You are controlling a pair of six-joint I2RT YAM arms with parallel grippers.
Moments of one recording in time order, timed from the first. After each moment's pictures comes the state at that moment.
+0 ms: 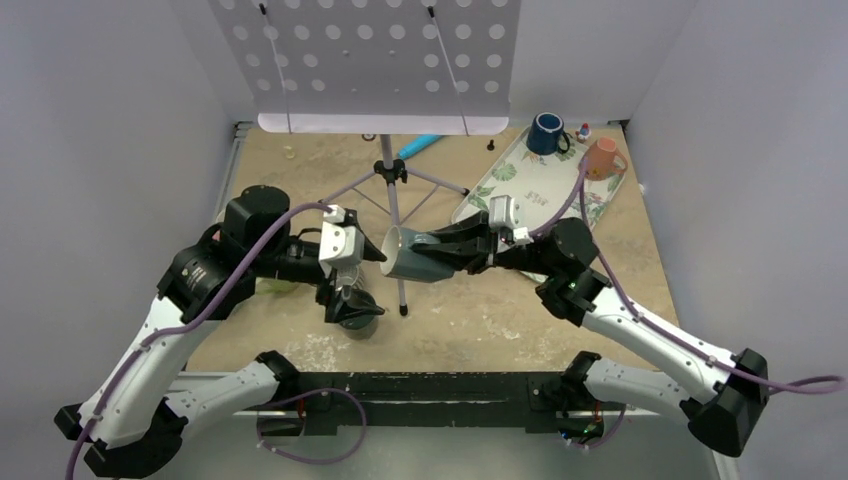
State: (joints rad) left arm -0.66 0.89 1.35 -0.95 0.79 0.40; right arm 0.79 0.95 0.82 0.49 -0.66 0.00
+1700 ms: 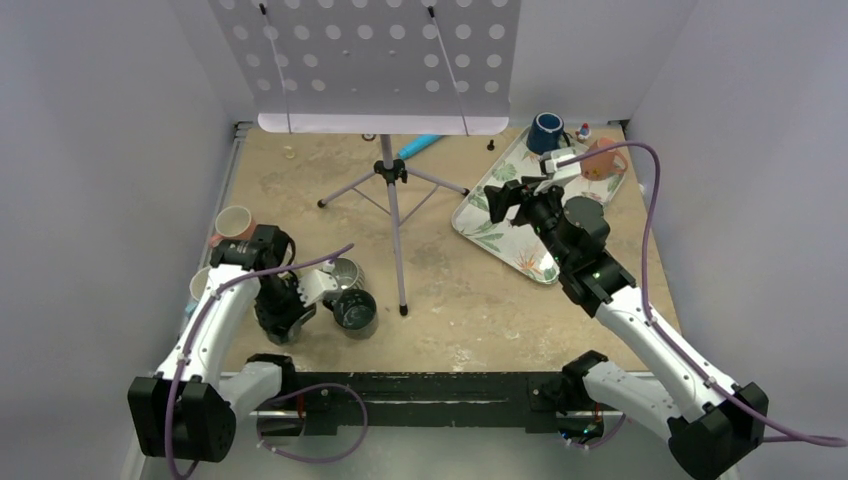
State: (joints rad) left arm -0.09 1.03 0.88 -1.46 0.17 0.97; right arm 0.50 0.93 0.81 0.11 0.11 0.17
